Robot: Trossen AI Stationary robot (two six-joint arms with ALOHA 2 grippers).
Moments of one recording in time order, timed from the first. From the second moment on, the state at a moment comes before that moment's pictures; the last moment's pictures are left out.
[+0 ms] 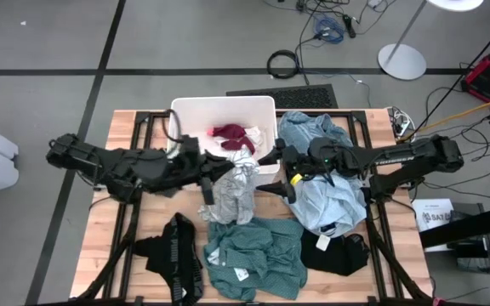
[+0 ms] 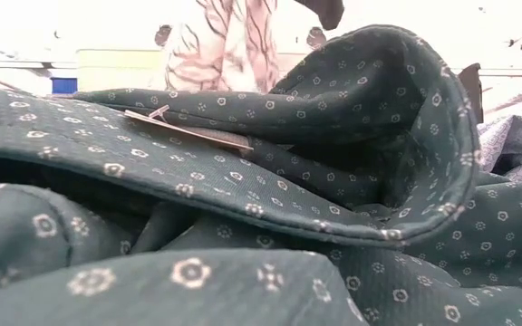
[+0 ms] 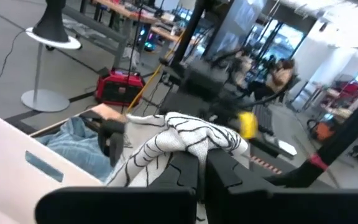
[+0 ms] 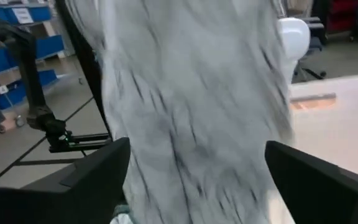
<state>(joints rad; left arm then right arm) -0.32 1.30 1.45 -0.21 -0.58 -0.47 0.02 1.30 0.97 0.23 -0.14 0.18</state>
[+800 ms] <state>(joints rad) -0.23 1.33 1.45 -0.17 -0.43 -0.46 0.02 1.45 1.25 -0.07 -0.16 0.14</state>
